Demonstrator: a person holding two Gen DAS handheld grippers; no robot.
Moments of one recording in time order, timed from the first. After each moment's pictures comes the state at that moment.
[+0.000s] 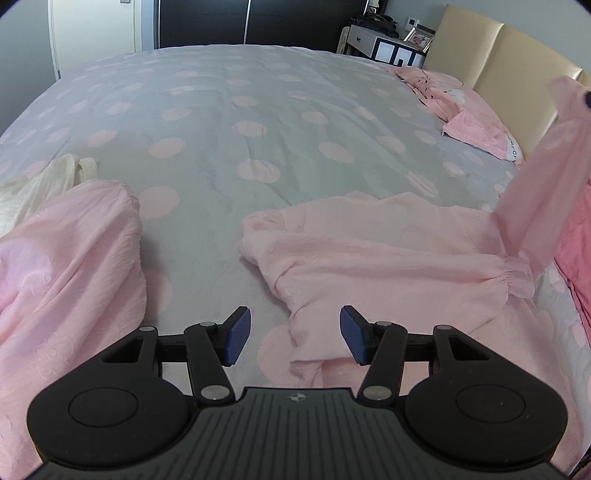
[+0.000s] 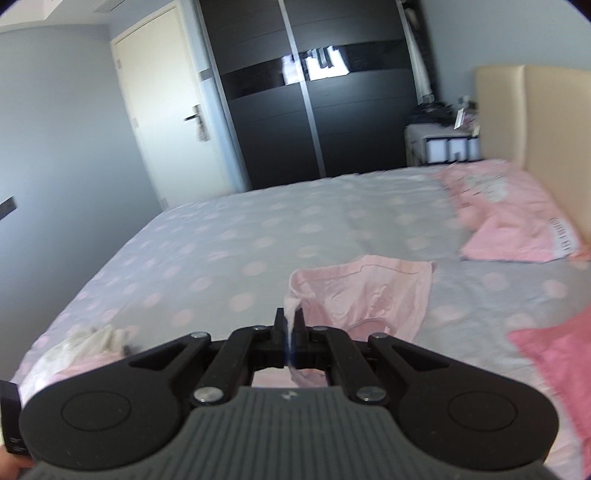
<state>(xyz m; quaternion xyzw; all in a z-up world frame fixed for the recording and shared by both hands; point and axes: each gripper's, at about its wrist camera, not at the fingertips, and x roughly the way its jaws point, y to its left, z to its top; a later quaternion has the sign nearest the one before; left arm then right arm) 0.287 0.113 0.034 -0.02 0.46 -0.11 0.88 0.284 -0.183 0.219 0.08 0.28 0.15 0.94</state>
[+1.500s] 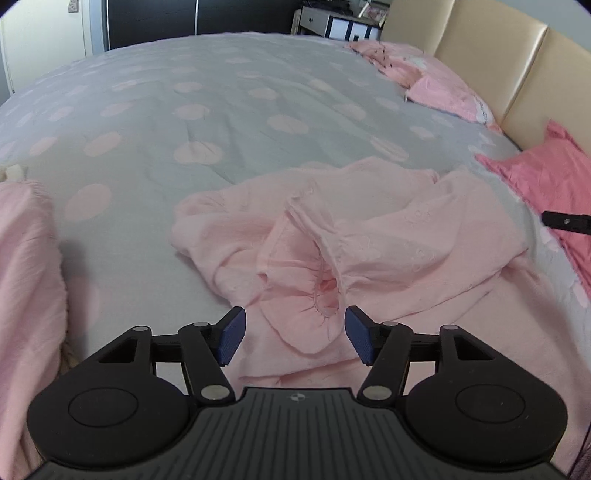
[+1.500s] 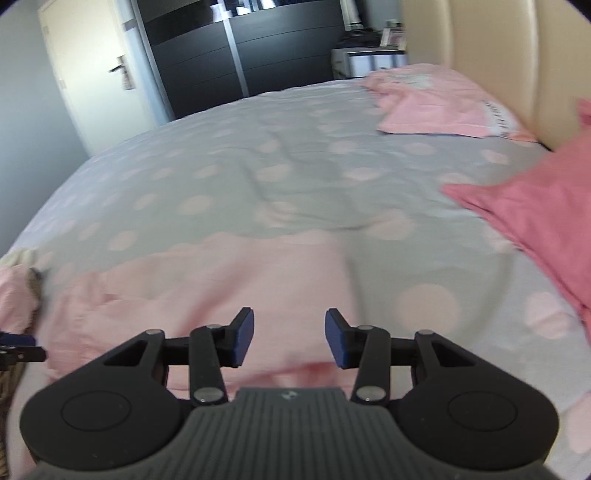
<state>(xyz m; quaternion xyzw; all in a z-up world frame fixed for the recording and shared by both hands) 0.314 0.056 -0.029 0.02 0.47 -0.18 0.86 0.245 -0.270 0.034 0.09 0.37 0.03 0.92</state>
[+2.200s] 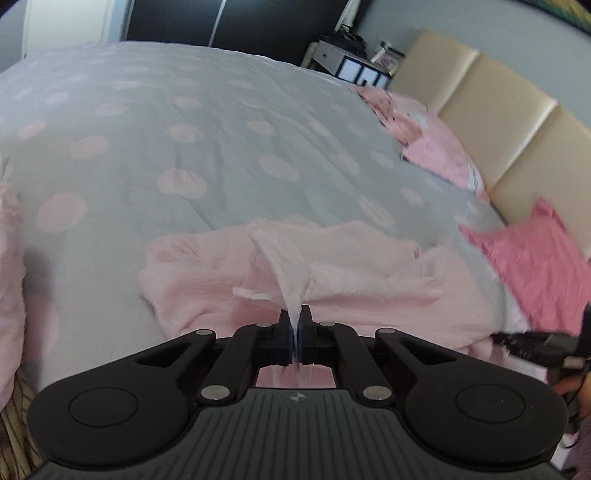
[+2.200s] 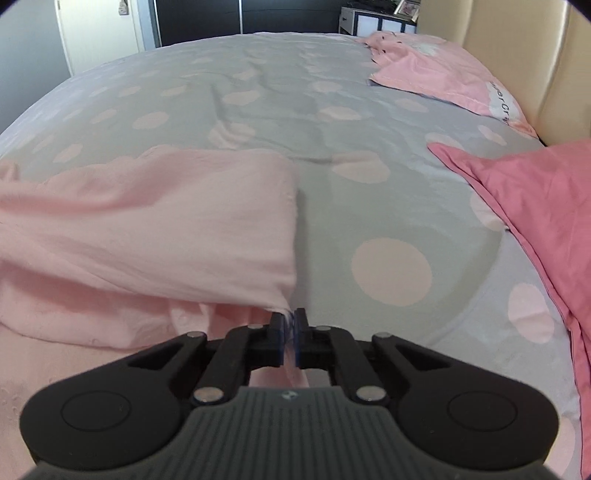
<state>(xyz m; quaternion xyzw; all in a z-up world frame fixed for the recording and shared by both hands) 0.342 0.078 -0.012 -0.11 0.44 -0.19 0.87 0.273 -0.285 -0.032 -0.01 0.45 0.02 0.89</state>
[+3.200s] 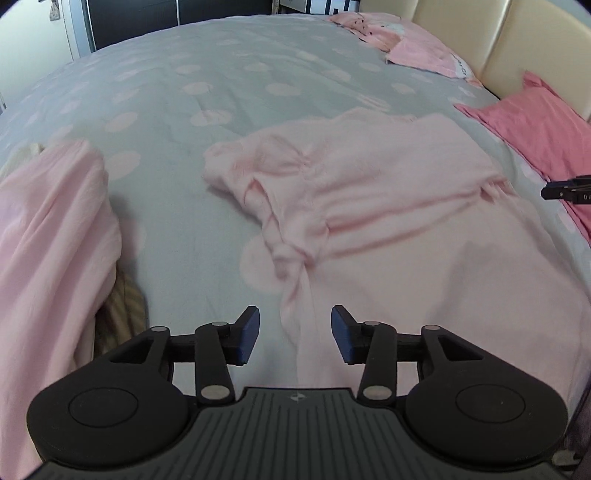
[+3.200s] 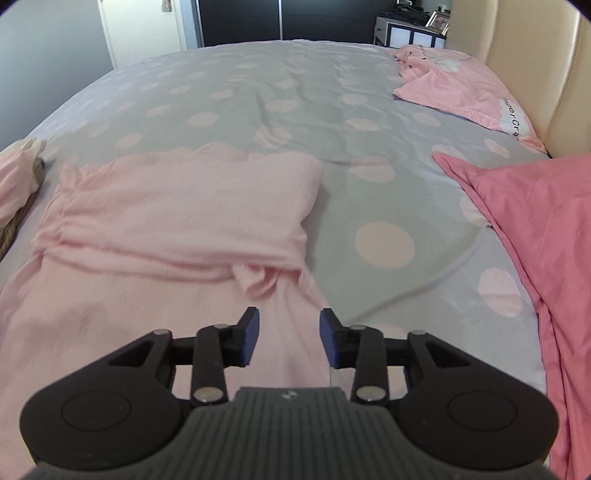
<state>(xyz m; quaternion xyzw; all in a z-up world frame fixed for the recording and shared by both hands) 0.218 0.111 -0.002 0.07 0.50 -0.19 0.84 0.183 -0.295 0.028 -0.03 0.45 0.09 0.89</state>
